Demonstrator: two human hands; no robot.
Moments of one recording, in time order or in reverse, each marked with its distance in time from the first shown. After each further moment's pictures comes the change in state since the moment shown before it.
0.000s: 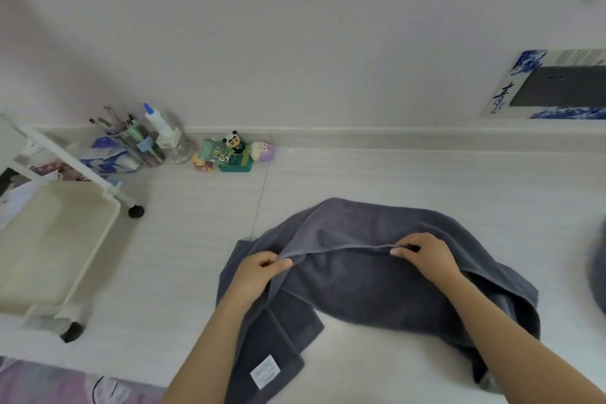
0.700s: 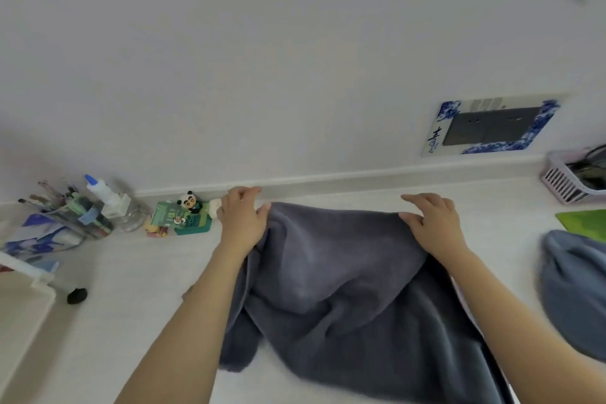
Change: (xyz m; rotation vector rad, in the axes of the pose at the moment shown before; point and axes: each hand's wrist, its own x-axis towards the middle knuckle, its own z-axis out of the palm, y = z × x) left_hand 0.115 0.165 0.013 0.682 0.370 0.461; right_hand 0.045 -0.012 -0.115 -0.196 0.515 0.021
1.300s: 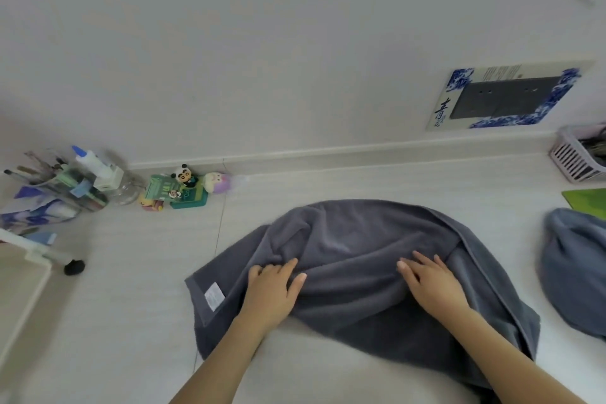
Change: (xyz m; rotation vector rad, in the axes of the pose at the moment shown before) left_hand -0.134 -0.030 0.080 0.234 -0.495 0.167; right_hand -0.105 0.042 0.051 -0.228 -0.508 0.061
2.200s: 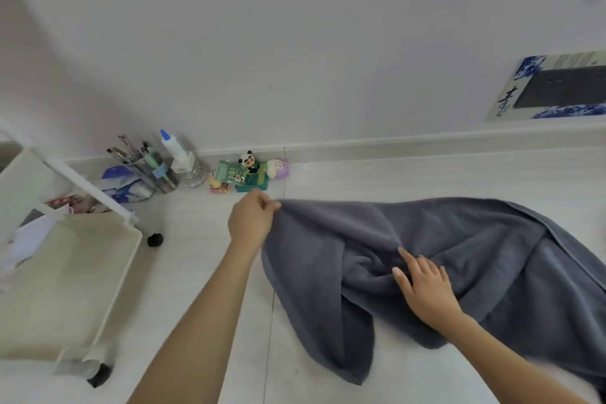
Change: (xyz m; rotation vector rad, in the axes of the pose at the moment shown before) left_hand -0.006 -0.113 -0.117 -0.436 0.493 -0.385; right_hand -0.037 -0.120 0.065 0.085 0.053 -0.029
